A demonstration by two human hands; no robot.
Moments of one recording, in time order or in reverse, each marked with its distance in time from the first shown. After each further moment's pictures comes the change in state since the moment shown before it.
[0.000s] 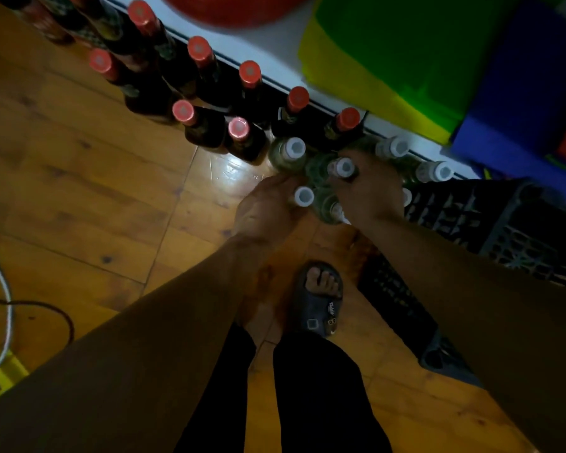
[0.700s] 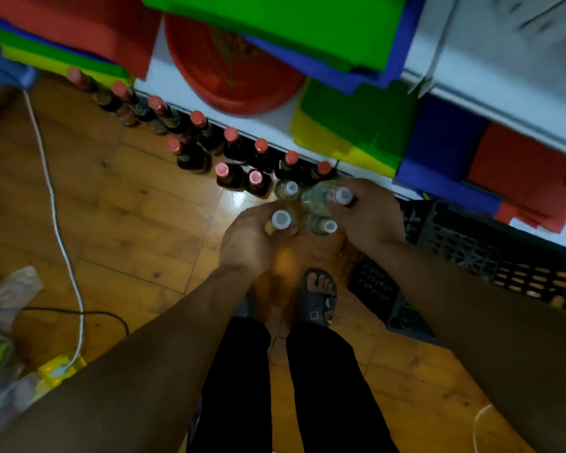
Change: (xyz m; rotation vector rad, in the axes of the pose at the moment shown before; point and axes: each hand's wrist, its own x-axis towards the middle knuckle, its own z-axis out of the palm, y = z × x) left_hand -0.112 0.055 -0.118 -0.169 0.102 -0.003; right_hand -0.097 -0.080 -0.124 0.087 0.052 -0.081
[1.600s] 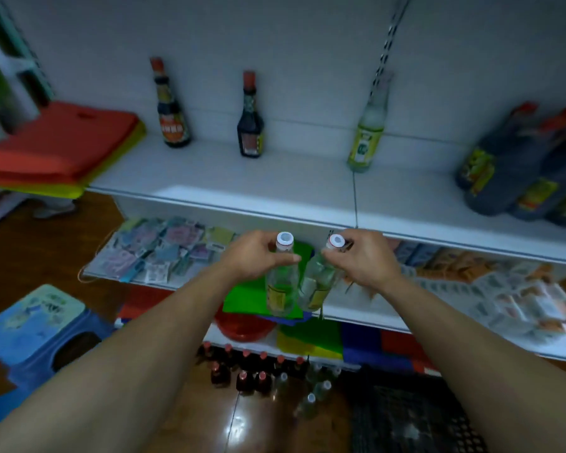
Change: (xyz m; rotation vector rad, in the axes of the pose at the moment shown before) left_hand -0.190 0.400 -0.357 0.189 -0.045 0.561; right_hand -0.214 -0.297 -0.389 0.060 0.492 -0.292
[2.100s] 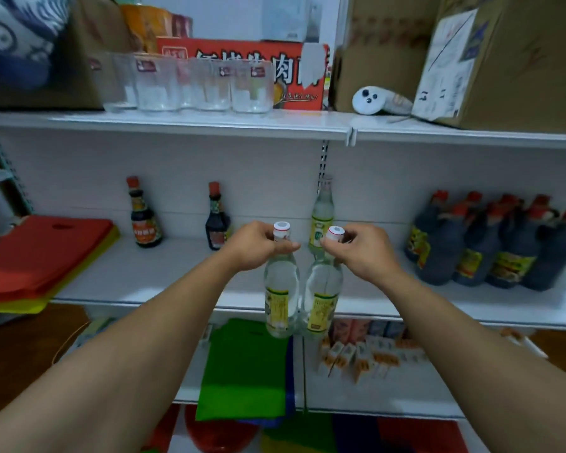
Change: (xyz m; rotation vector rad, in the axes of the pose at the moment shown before) left_hand 0.070 0.149 -0.078 -0.036 0.090 0.198; right_hand 0.063 -0.043 -0.135 0.048 0.329 -0.001
